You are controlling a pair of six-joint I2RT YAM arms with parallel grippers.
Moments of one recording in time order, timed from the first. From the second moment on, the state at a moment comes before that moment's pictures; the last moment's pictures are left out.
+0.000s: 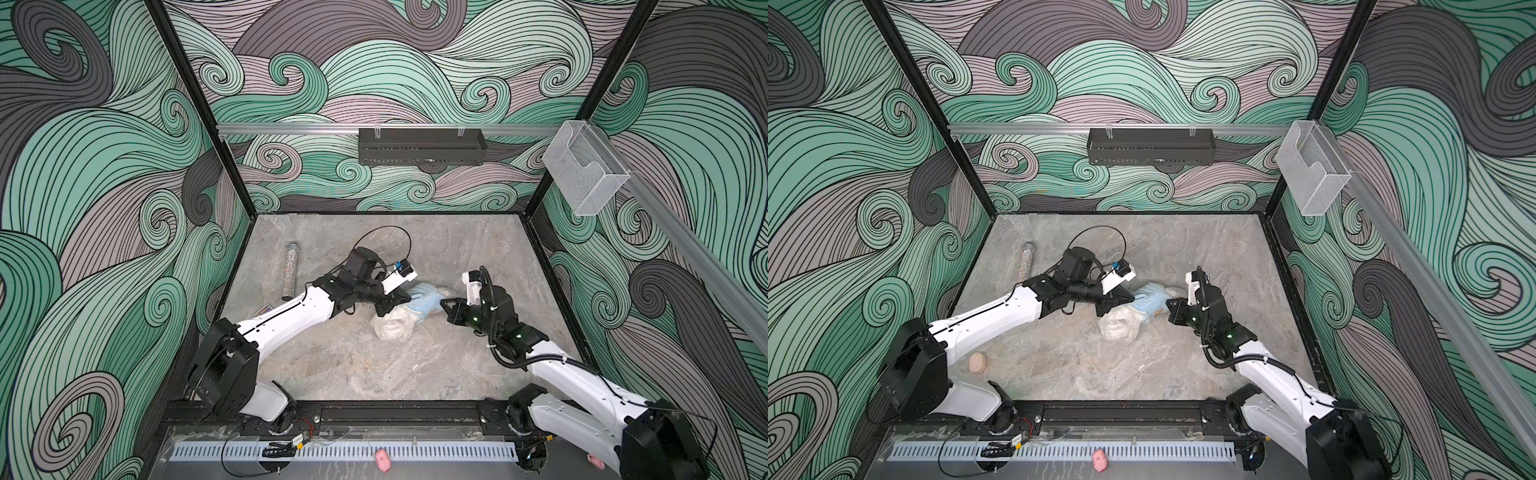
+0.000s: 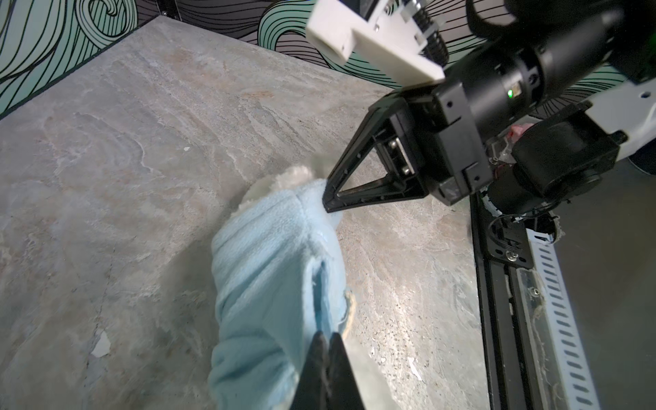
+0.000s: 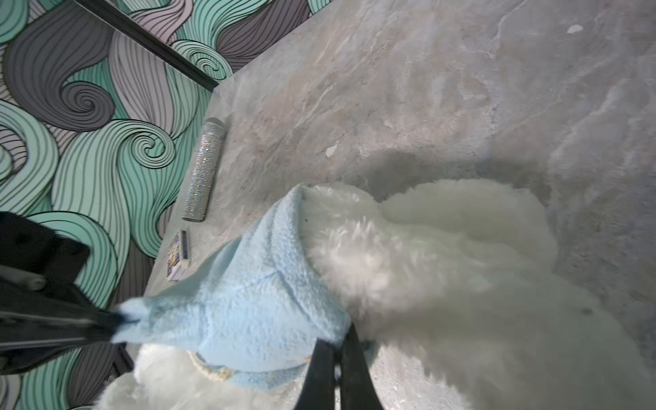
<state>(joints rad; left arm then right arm) -0.66 1.45 1.01 -0.24 0.59 0.29 0.47 0.99 0.44 -0.02 -0.18 0.62</state>
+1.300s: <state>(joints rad) -0.88 1.37 1.07 -0.46 0.21 -0.12 0.62 0.96 0.41 0.12 -0.13 0.58</state>
